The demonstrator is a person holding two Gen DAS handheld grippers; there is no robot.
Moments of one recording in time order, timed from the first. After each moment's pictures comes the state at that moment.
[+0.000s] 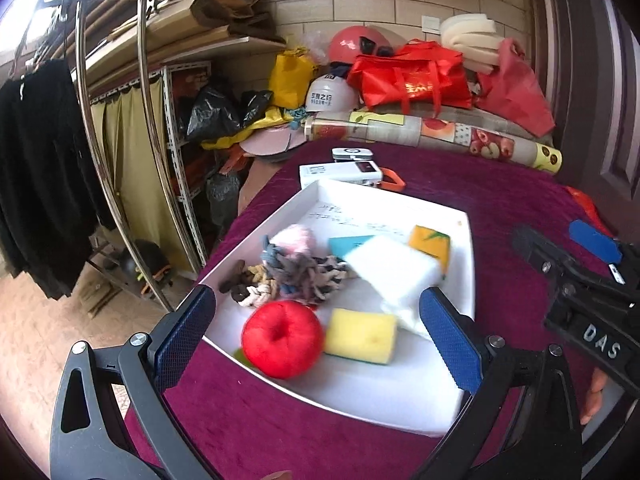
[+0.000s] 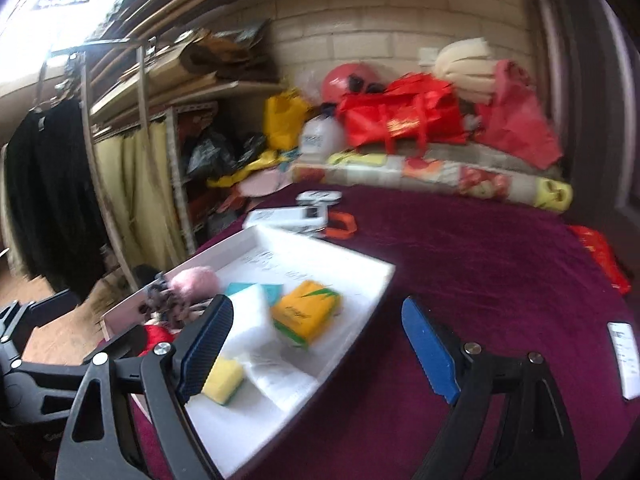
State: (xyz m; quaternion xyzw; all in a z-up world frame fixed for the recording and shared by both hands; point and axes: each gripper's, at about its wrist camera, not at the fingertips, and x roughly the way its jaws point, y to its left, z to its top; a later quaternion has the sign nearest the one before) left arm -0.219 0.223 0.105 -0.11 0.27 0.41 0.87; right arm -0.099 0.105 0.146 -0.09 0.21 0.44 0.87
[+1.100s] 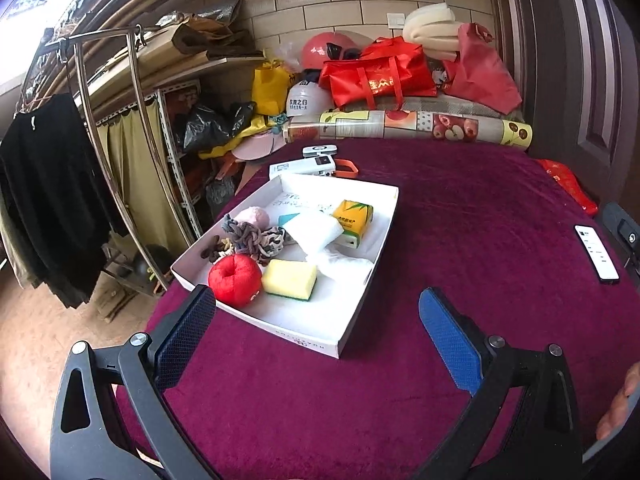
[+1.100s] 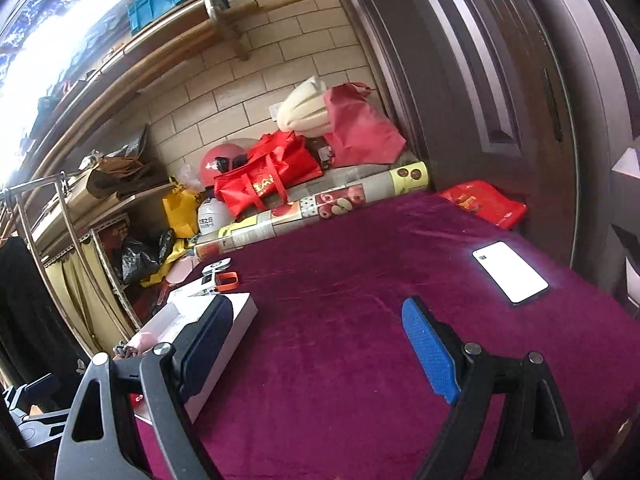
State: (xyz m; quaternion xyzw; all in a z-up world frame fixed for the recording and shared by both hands) left arm -0.215 0.096 0.128 -0.07 0.29 0.40 0.87; right arm -0.089 -0.086 0.157 0.10 0.20 0.31 0.92
